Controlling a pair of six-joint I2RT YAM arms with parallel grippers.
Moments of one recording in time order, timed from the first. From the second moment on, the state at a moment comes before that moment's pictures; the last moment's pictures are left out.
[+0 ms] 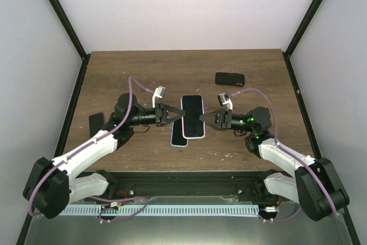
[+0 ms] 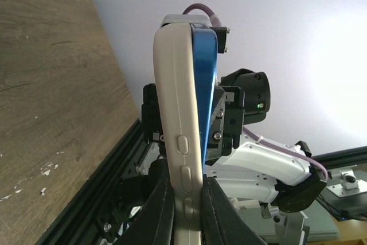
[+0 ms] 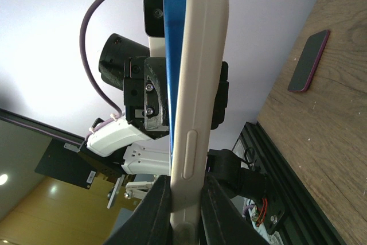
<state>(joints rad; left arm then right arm) -0.58 1.15 0.64 0.44 0.87 -1.19 0.40 1.12 0.38 0.98 -1.07 1.40</state>
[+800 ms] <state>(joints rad) -0.58 1.07 0.73 0.26 0.80 -1.10 0.40 1.07 0.44 0.80 -1.15 1.20</state>
